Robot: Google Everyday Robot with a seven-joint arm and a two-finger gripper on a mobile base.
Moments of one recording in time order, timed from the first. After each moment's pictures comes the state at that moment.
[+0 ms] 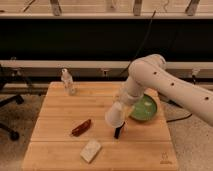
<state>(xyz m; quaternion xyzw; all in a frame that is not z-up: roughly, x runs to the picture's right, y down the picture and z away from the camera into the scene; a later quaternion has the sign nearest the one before) 0.067 0.088 0.653 -0.28 -0.19 -0.13 0.93</state>
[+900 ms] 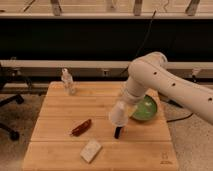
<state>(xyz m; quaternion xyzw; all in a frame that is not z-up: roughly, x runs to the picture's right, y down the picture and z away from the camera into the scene) 0.085 0.091 0.650 -0.28 -0.16 -0.13 0.94</state>
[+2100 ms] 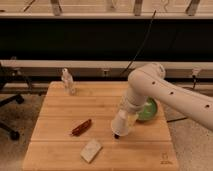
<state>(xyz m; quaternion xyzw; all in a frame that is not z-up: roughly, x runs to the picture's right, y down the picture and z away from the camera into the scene) 0.087 0.135 0.664 -0.32 -0.15 -0.12 0.93</state>
